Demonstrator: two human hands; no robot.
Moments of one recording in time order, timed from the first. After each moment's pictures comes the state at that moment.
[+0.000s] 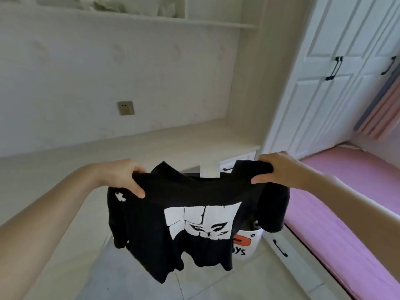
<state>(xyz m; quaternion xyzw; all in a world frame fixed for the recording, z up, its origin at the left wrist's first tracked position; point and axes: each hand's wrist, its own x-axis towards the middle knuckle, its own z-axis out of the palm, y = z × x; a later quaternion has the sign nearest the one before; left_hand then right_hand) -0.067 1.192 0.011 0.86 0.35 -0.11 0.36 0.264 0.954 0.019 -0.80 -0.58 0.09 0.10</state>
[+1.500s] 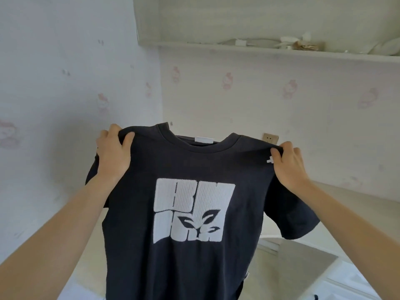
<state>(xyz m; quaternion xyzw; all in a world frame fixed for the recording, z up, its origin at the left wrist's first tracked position) -0.333 1.270 -0.004 0.50 0.70 0.51 -0.08 0.079 1.328 0.008 -0.63 -0.66 0.14 0.38</state>
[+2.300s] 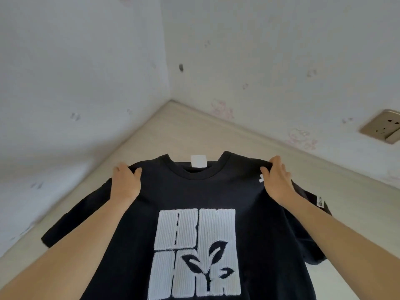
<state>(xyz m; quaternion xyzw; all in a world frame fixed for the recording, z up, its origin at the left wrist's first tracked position) -0.434 1.581 -0.308 0.34 0.88 0.29 0.16 -0.071 1.699 -0.269 -0.67 -0.68 0.25 0.16</state>
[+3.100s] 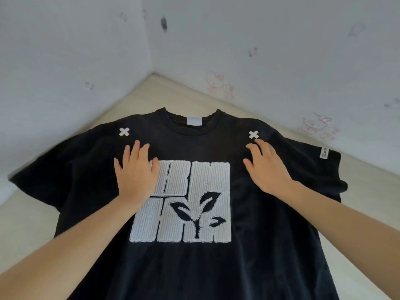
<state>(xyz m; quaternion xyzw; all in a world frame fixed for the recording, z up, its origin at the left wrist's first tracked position) -0.393 1.663 -0.387 0.52 0.84 0.15 0.04 -0.089 1.785 -0.362 -0.54 -0.84 0.04 -0.01</state>
